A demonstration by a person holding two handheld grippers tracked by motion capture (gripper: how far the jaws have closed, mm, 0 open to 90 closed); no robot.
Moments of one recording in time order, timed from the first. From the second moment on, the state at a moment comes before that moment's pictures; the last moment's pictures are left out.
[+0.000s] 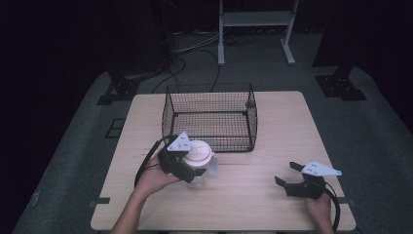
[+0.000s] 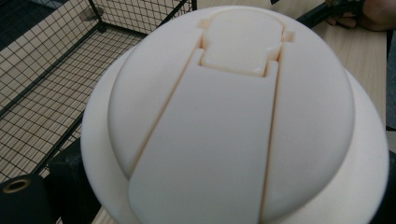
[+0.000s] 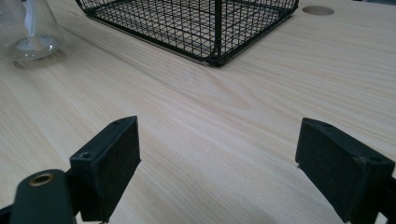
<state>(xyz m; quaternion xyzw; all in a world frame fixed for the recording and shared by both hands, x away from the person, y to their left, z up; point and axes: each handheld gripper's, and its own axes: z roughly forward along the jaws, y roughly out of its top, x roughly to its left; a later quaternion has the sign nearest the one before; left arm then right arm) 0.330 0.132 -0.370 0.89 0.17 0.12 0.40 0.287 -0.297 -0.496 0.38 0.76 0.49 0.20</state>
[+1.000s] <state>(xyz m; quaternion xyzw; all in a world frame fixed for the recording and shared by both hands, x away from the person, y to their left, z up) 0.360 0.099 -0.289 0.90 0.14 0.12 0.39 0.288 -0.298 -0.496 0.39 0.76 0.49 0.20</state>
